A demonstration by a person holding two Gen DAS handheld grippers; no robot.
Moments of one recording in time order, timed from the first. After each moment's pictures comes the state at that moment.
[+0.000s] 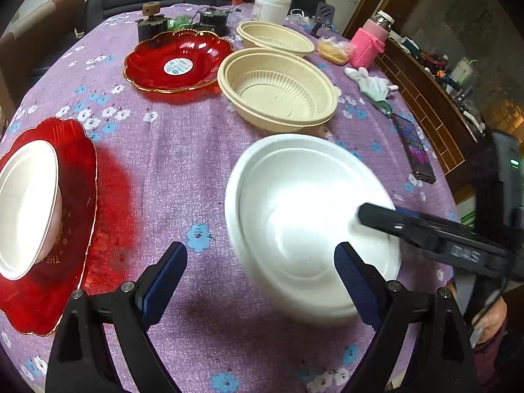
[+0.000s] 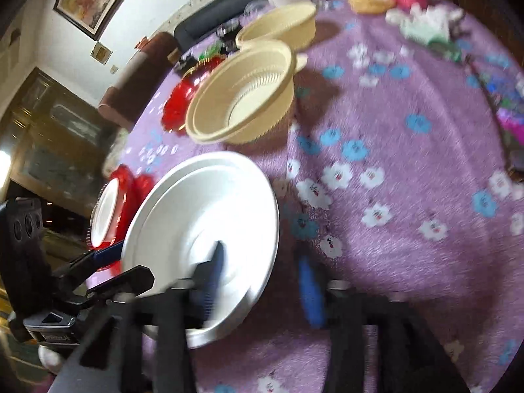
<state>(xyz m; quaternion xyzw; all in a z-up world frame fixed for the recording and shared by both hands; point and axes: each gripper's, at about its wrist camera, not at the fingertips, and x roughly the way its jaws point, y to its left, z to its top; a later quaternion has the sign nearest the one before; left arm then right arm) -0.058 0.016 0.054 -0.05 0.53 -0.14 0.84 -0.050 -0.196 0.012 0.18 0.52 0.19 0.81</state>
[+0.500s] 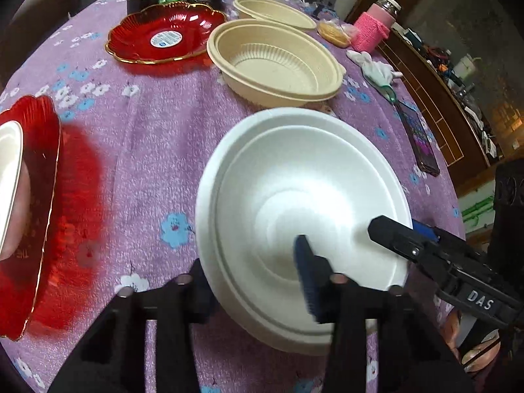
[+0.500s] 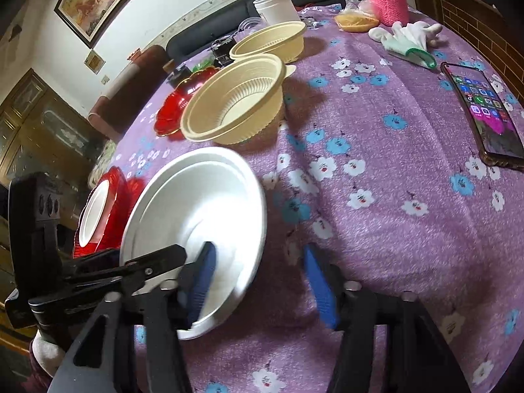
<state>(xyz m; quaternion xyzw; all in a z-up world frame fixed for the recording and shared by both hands) -0.051 0.007 0.028 -0.07 0.55 -0.16 0.81 -0.077 -0.193 0.011 0.18 0.50 0.16 0.83</state>
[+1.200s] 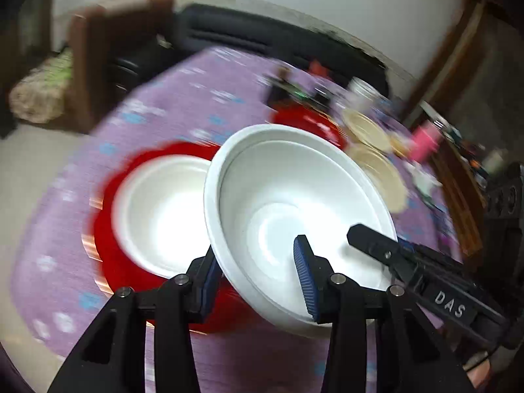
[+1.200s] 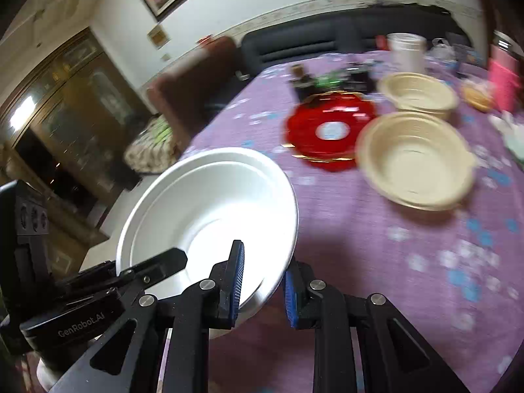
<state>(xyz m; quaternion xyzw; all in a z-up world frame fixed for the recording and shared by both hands) -0.095 0.172 0.107 -0.14 0.43 0.00 0.89 -0.050 -0.013 0.079 0.10 0.44 0.28 0.84</state>
